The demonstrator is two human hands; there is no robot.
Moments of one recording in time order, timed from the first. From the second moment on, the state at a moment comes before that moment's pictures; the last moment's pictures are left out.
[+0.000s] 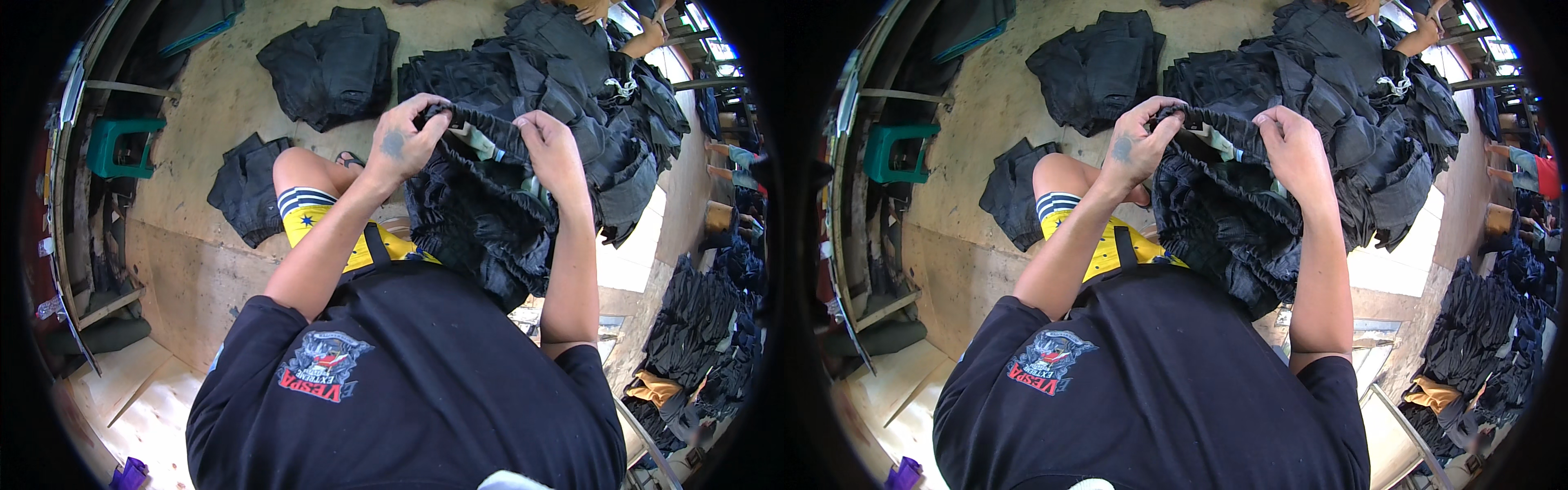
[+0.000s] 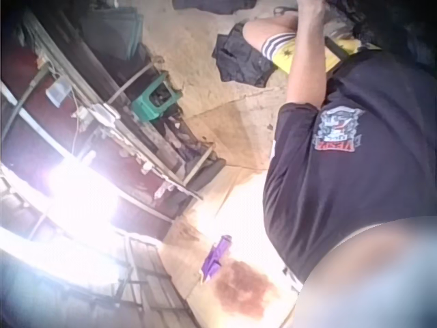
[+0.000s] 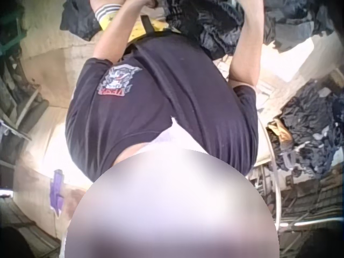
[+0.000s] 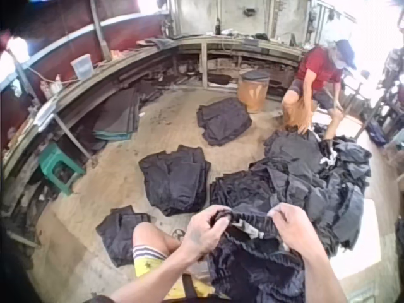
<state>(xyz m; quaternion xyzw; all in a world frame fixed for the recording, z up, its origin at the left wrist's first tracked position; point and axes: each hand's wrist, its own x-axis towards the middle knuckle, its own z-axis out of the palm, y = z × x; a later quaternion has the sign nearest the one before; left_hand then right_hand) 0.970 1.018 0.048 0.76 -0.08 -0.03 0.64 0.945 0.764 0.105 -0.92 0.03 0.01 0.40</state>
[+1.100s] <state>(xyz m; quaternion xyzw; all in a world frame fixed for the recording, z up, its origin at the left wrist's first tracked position) 0.947 1.042 0.067 0.46 0.19 -0.15 0.85 0.922 0.838 0.147 -0.71 -0.16 0.14 0.67</state>
